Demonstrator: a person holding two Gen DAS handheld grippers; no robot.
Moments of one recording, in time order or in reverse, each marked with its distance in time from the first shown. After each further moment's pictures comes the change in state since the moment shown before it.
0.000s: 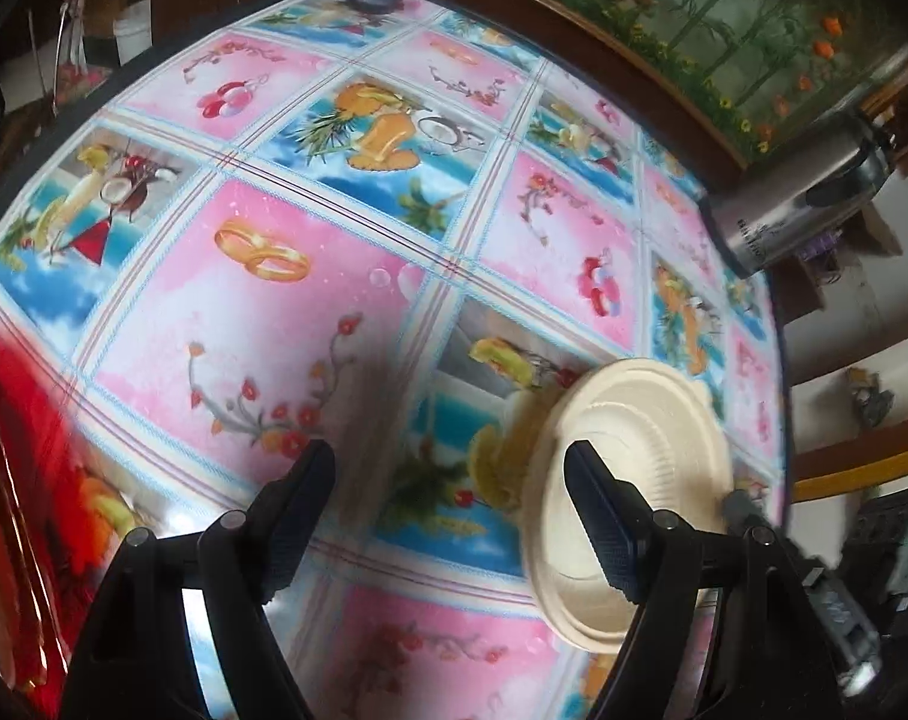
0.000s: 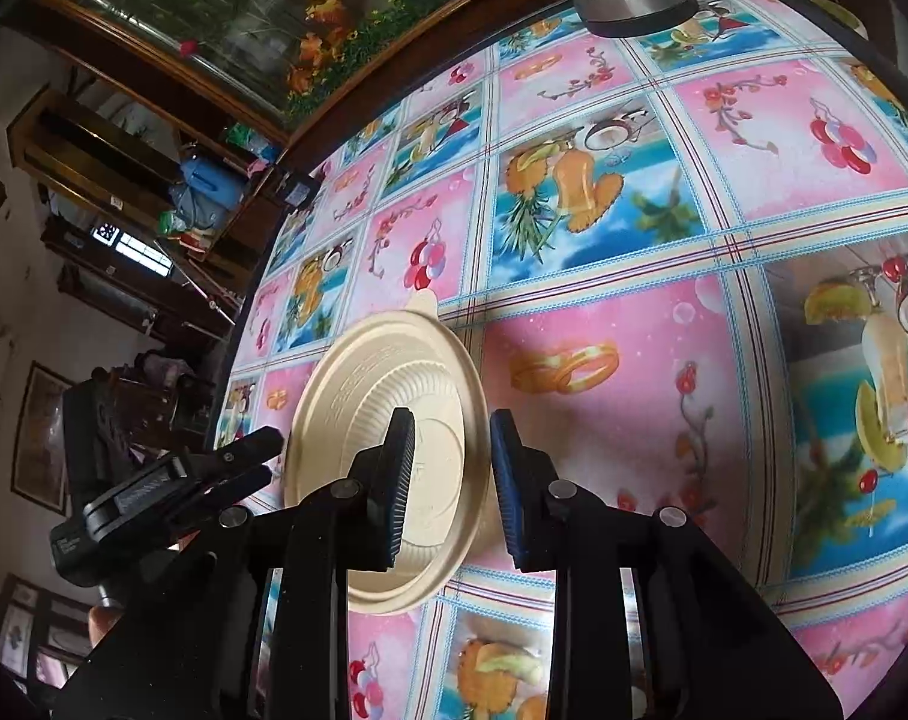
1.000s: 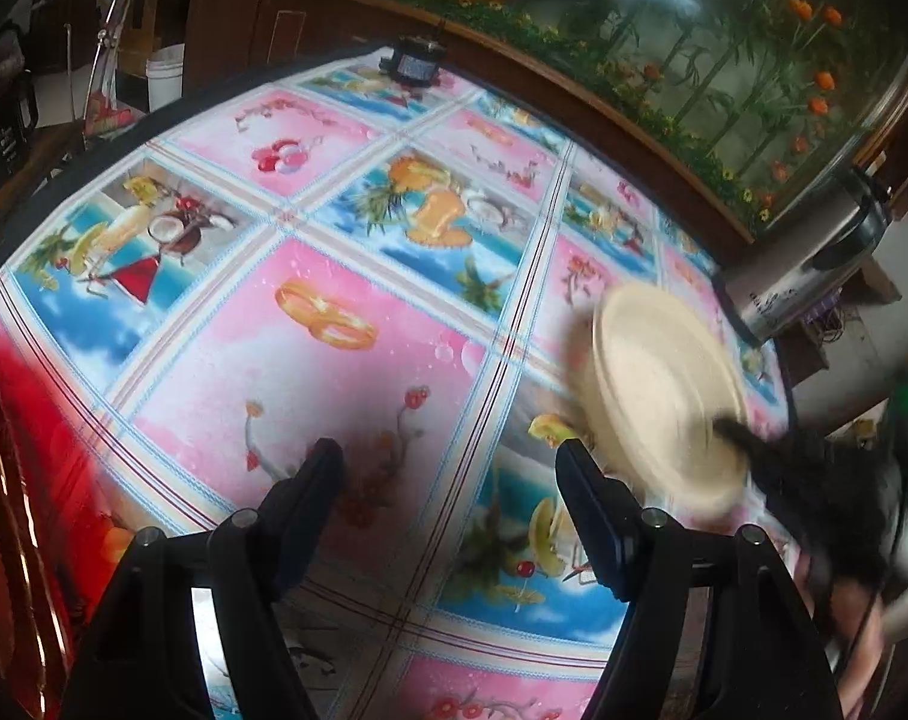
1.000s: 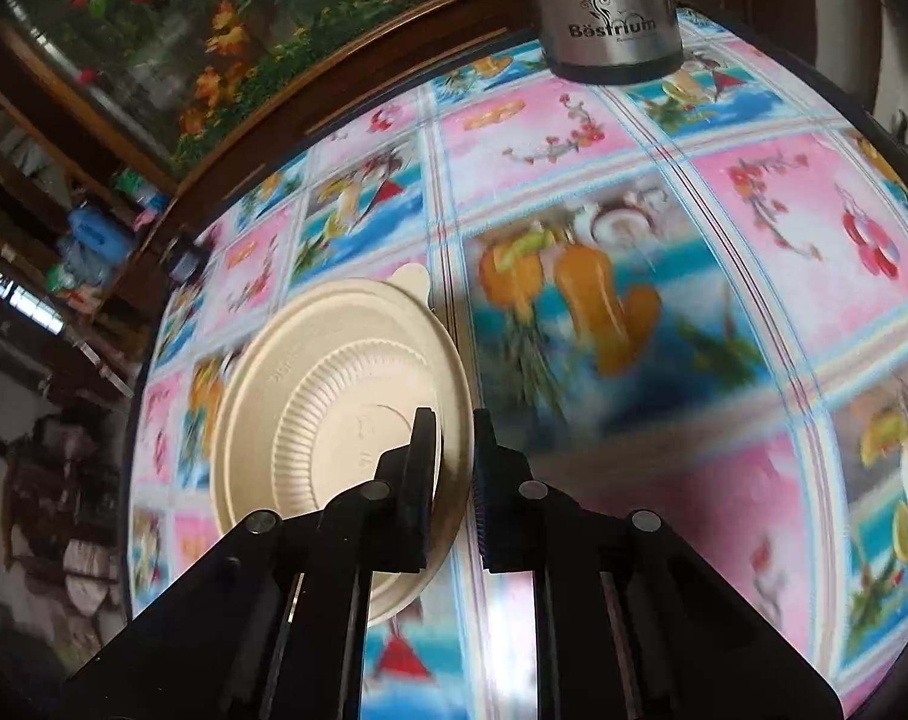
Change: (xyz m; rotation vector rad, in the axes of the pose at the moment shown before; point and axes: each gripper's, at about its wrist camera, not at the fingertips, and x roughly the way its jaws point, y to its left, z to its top) left arm -0.006 0.030 -0.002 -0.017 -0.226 0.015; right arm 0.061 0.037 0.057 0.068 -0.104 -0.284
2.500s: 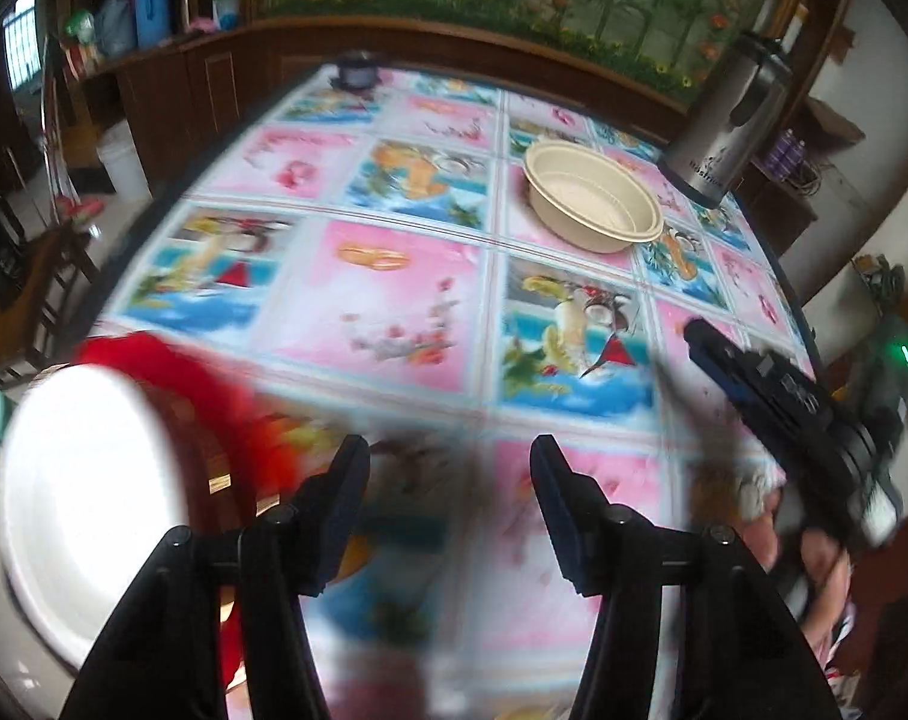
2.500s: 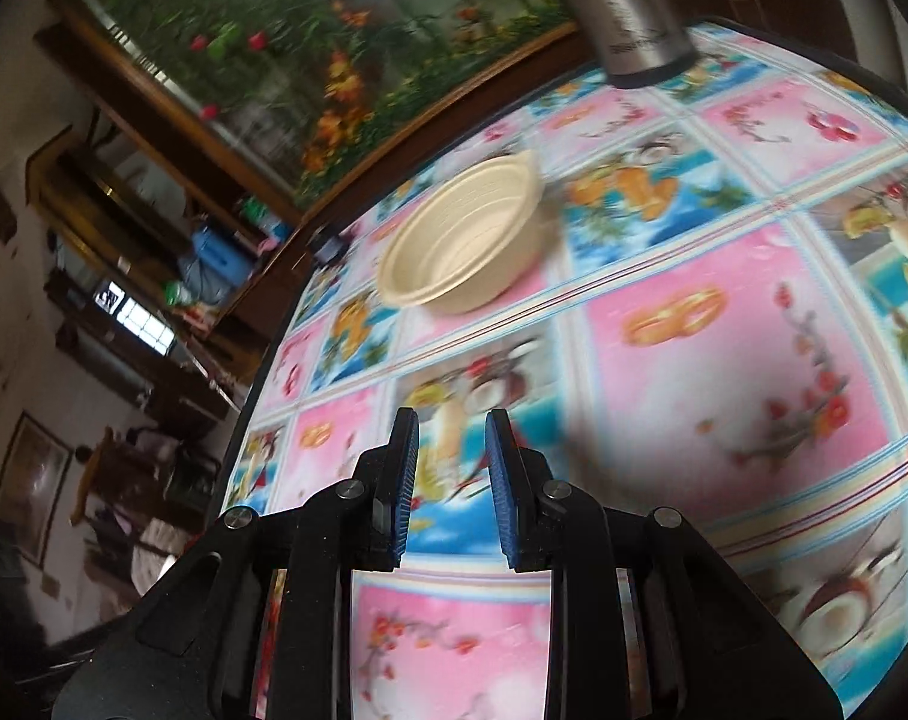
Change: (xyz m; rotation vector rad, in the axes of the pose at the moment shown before) left arm -0.078 0.000 -0.039 0.304 0.111 0.056; right arm -0.057 -0.007 -0.118 0.004 -0.170 0.278
